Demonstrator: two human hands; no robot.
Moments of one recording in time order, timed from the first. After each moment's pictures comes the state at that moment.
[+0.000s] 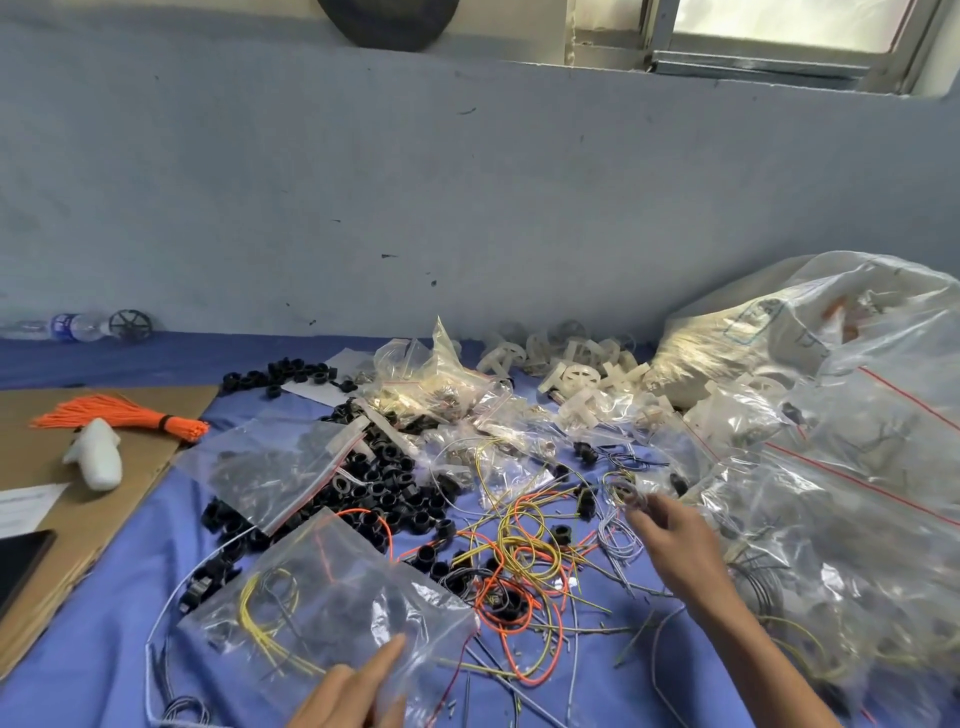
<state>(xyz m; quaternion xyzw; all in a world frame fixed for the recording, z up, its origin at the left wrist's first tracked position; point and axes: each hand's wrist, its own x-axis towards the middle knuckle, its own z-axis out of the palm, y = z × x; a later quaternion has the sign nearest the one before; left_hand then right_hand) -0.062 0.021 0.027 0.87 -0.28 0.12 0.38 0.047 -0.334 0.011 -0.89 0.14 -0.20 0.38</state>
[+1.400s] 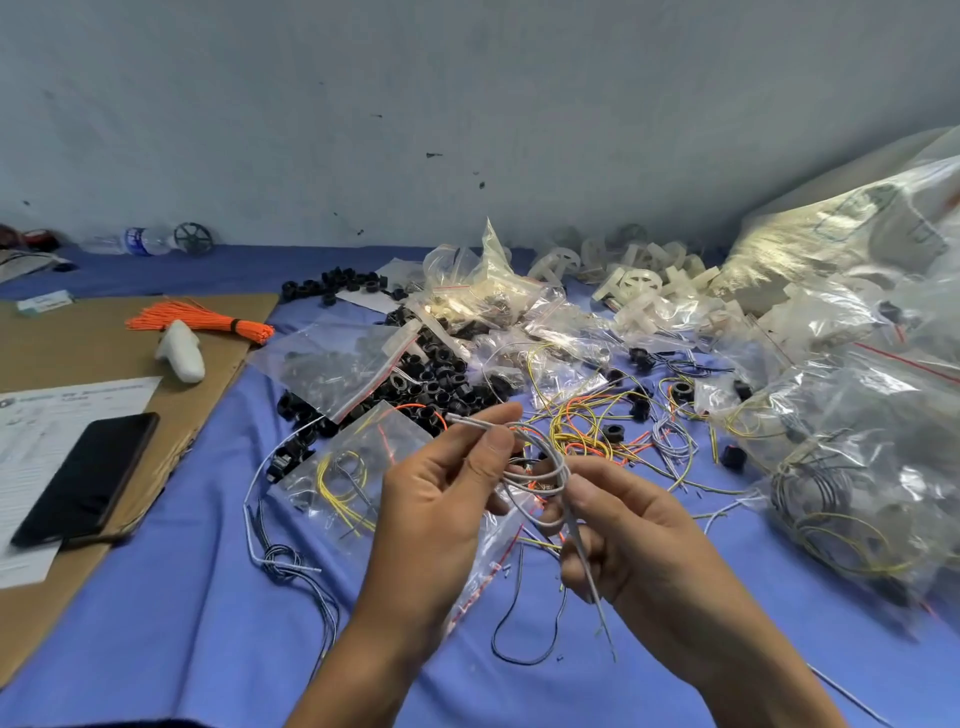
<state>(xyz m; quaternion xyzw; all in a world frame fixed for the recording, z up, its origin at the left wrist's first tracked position) -0.055 -0.026 0.083 0.61 -0.09 0.05 0.78 -0.078 -0.183 0.081 -0.54 -0.05 0.12 0.83</state>
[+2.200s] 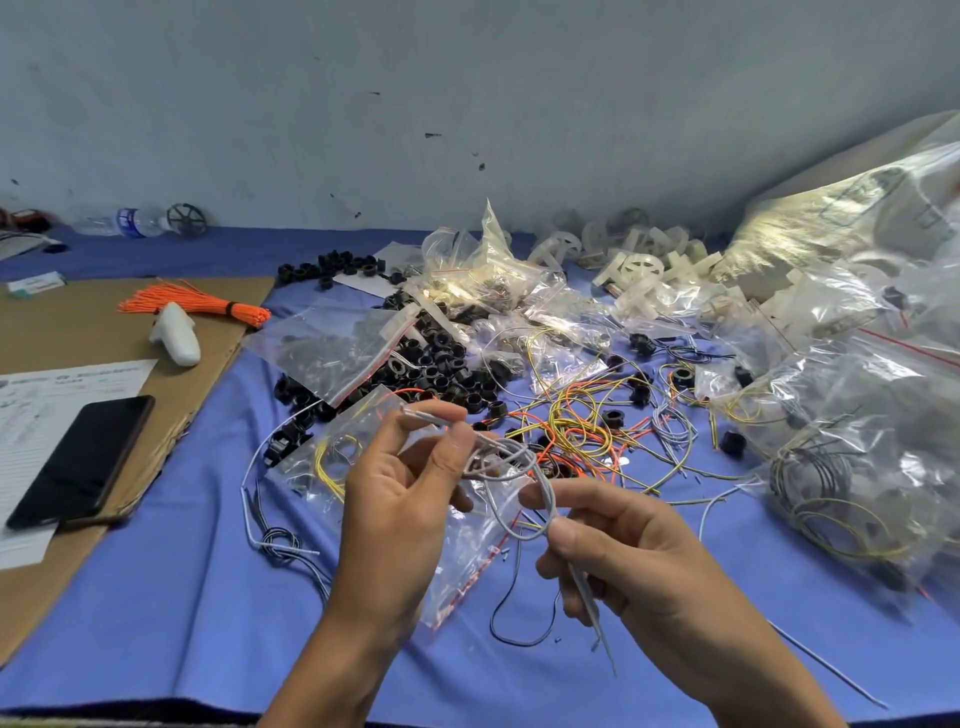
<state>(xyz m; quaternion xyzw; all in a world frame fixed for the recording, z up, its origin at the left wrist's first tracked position) -0.056 -0.008 0.069 0.60 -0.08 0.11 0.79 -0.094 -0.187 0.074 -0.62 -0.08 0.15 0.77</state>
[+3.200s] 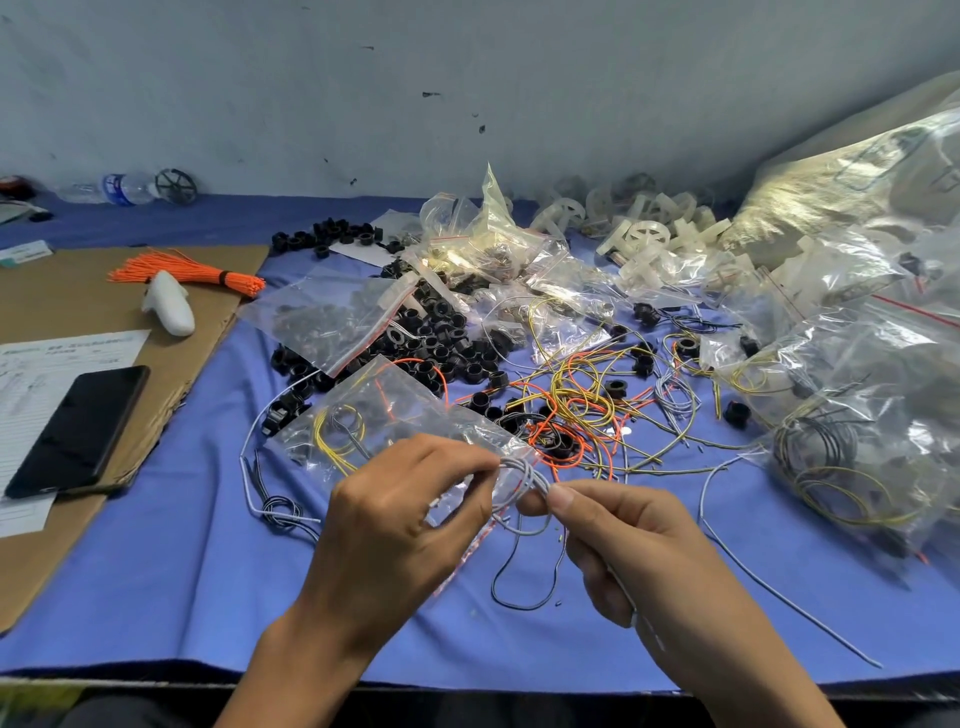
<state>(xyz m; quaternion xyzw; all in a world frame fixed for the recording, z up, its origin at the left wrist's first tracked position) -0.071 0.015 0.056 0.83 -0.28 0.31 0.36 -0.104 -0.181 0.062 -0.68 -0.01 0.13 0.72</state>
